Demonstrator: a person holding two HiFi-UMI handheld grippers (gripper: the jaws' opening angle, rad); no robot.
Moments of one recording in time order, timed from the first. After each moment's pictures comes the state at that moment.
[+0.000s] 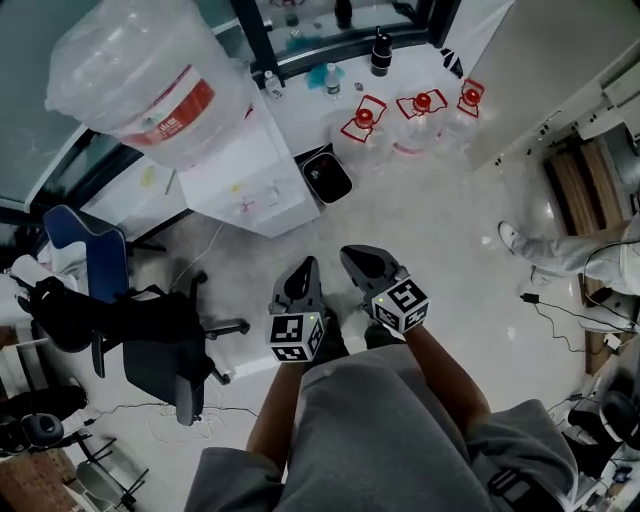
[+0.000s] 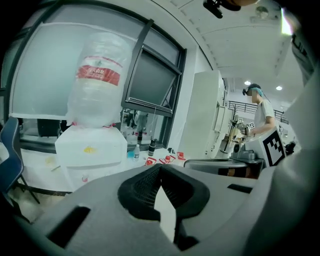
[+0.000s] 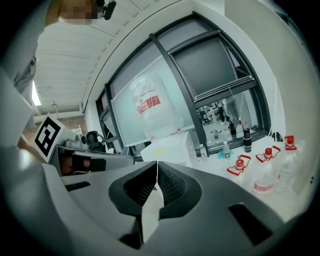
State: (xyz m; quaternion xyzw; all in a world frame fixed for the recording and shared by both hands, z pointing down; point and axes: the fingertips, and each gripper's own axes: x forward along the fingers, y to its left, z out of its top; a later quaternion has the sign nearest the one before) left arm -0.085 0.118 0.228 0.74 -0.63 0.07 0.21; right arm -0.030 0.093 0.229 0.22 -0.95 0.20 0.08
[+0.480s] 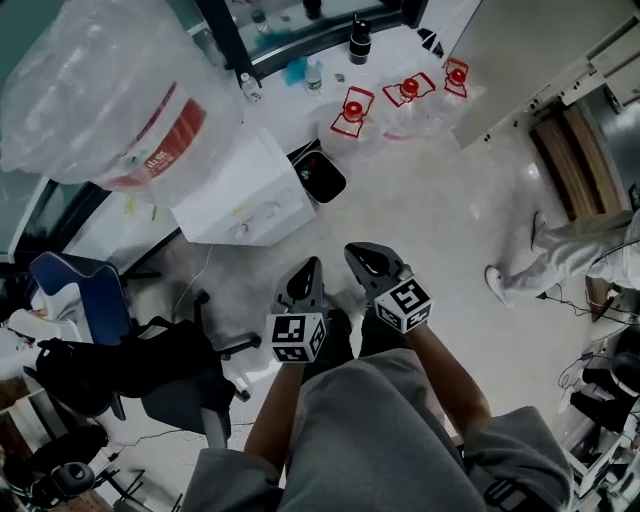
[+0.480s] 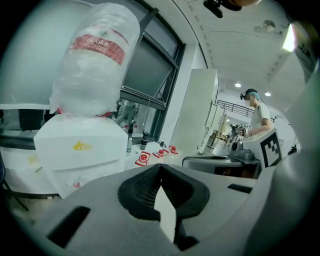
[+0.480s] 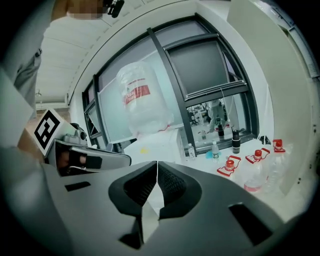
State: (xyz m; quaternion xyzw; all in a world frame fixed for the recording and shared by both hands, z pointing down) left arm -0.130 0.076 0.262 0.79 -0.56 0.09 0.24; right arm -0.069 0.055 0.265 0.30 -0.93 0.18 0.10
